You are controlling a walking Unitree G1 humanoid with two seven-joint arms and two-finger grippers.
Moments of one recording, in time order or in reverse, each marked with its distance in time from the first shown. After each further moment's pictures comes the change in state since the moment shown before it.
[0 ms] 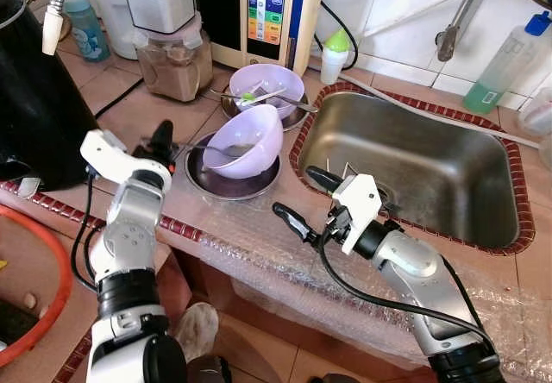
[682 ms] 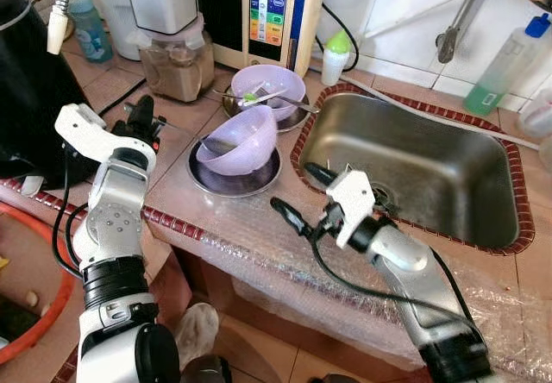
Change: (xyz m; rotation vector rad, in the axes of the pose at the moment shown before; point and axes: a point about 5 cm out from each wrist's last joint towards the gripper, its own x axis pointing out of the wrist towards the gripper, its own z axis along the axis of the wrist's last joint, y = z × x) left arm 0.001 -0.023 0.030 0.050 -0.092 -0.086; right arm 0.013 -0.006 -0.001 -0.035 -0.013 -0.024
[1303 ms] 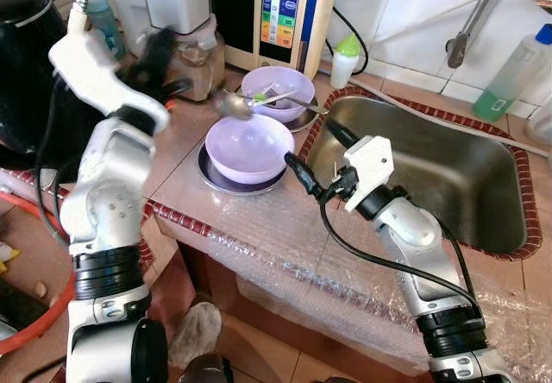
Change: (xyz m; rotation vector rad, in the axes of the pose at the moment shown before) left arm -0.007 -0.086 0.012 0.318 -0.025 -0.450; right arm 0.009 -0.028 0.027 -0.078 -0.139 -0.144
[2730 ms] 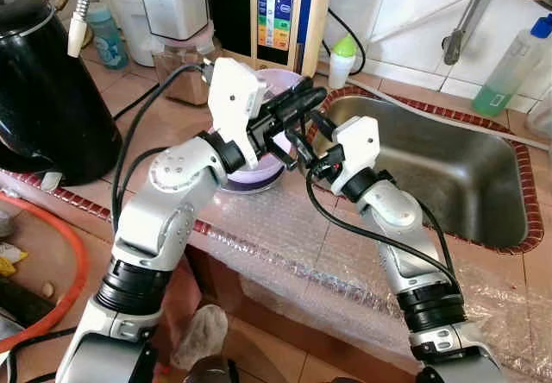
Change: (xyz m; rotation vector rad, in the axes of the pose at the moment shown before) left arm -0.013 -0.072 -0.058 0.328 0.270 -0.558; right arm 0.027 -0.003 -0.002 0.045 0.015 -0.058
